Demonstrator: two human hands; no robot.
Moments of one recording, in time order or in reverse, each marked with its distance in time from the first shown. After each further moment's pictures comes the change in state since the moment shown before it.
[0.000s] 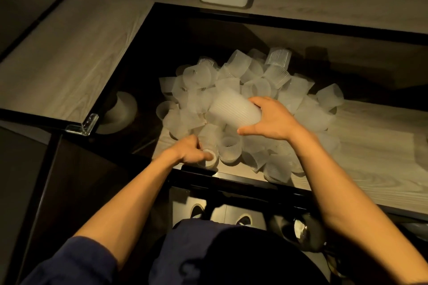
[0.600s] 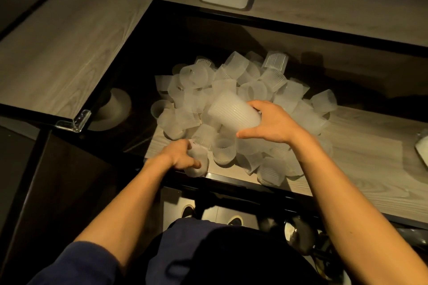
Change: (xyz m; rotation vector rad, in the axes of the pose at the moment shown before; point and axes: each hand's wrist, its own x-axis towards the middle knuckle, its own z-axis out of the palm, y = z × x) left_hand 0.009 -0.021 0.013 0.102 0.077 -0.045; right_hand -0.005 0.007 -0.008 0.065 -0.049 -0.037
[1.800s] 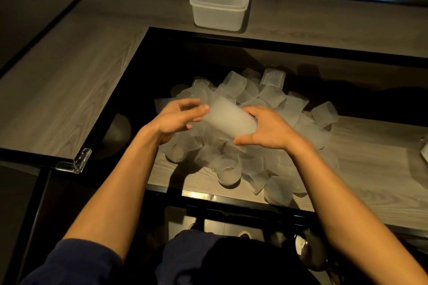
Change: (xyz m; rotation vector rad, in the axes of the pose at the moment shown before) left_hand 0.000 0.059 -0.121 -0.737 0.174 0.330; right_hand 0.033 -0.014 -0.013 -0.064 0.077 -0.001
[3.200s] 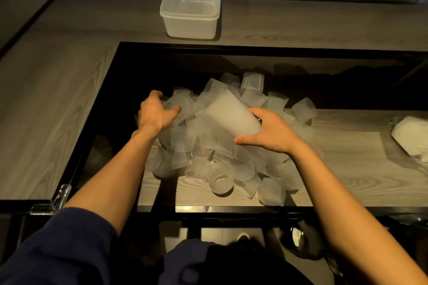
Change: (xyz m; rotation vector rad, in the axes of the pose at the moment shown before) left_hand 0.087 -0.011 -0.016 0.537 0.464 0.041; right_hand -0.020 0.013 -0.012 0.154 0.186 0.102
